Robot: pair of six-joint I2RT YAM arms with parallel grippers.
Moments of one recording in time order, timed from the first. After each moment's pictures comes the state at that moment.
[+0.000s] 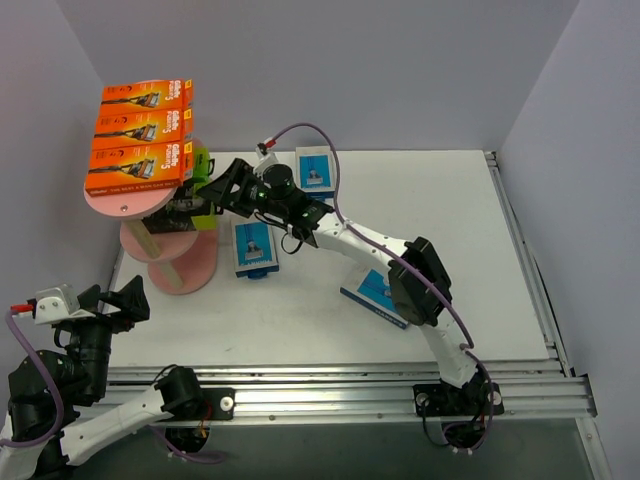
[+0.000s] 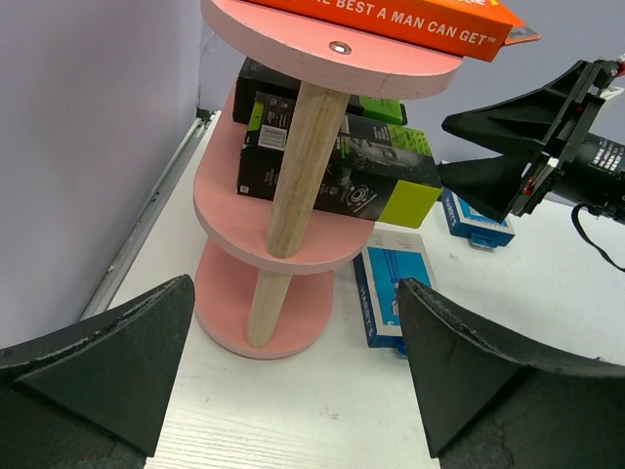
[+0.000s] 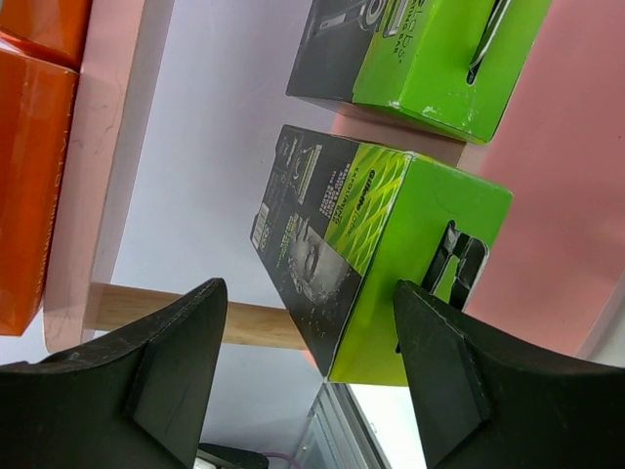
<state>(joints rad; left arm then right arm) -1.12 0.01 0.88 -0.69 -1.23 -0.10 0.86 2.18 1.88 0.24 -0.21 1.10</state>
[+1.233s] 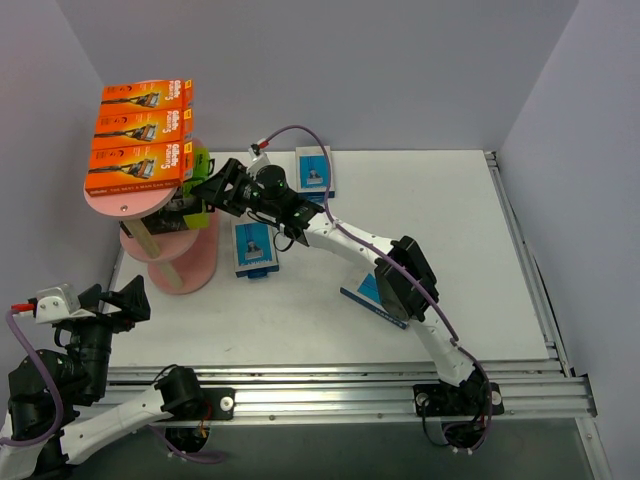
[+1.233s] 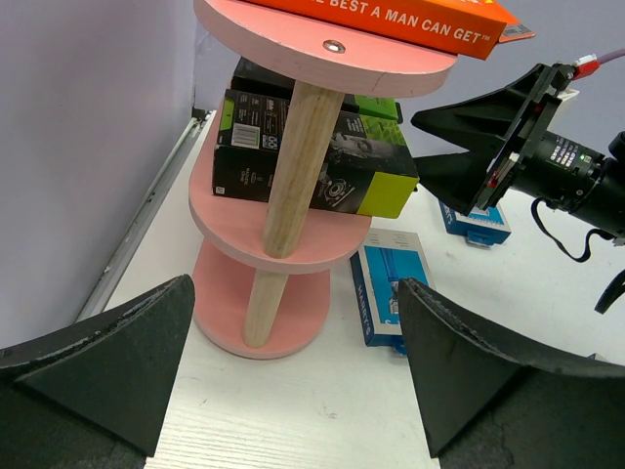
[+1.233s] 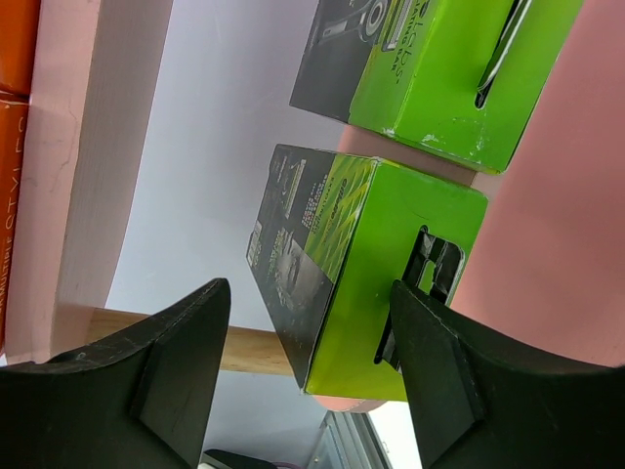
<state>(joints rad) -1.13 0.01 0.88 -0.69 -1.23 -0.10 0.86 2.31 2.00 0.28 -0.24 1.15</state>
